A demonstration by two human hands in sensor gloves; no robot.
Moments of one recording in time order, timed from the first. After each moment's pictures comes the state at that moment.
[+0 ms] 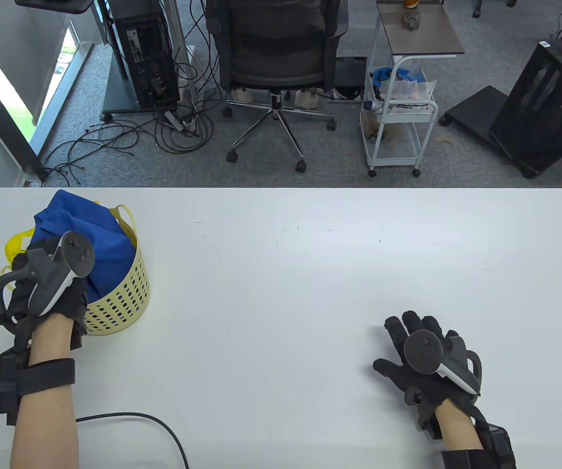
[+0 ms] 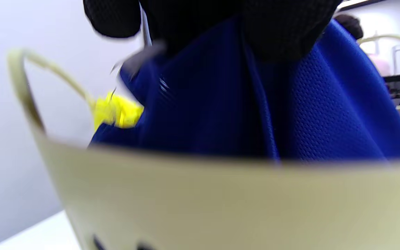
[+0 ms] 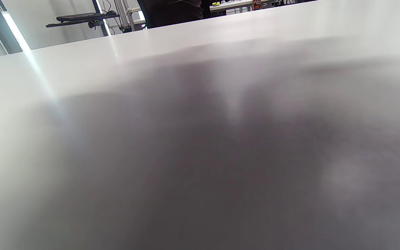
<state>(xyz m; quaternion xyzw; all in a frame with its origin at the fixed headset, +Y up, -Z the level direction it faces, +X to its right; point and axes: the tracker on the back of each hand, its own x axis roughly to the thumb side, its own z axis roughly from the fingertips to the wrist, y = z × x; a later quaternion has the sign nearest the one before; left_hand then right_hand) -0.366 -0.578 -0.344 0.07 0.19 -0.10 0.98 0.237 -0.766 -0.271 0.04 0.10 0.99 0.12</state>
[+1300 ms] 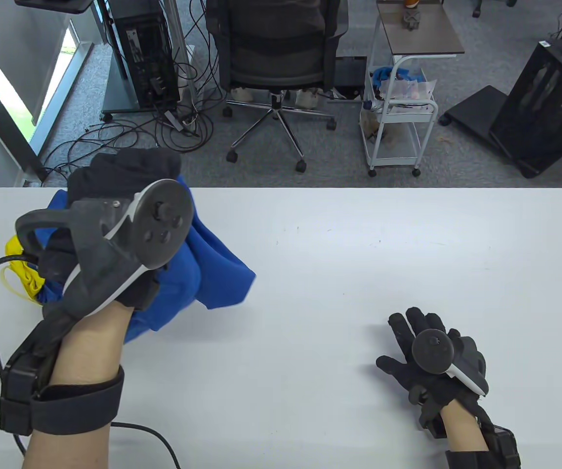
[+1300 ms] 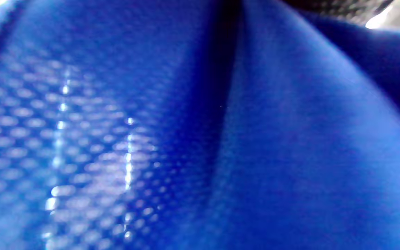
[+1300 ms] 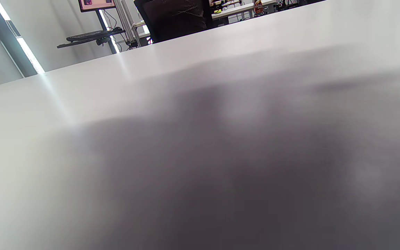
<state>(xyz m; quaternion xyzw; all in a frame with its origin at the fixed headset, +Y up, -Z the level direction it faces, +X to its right) -0.157 -0.331 -0.243 0.29 -0.02 -0.04 0.96 0.242 -0.758 -0.268 0.05 0.08 0.98 0.16</state>
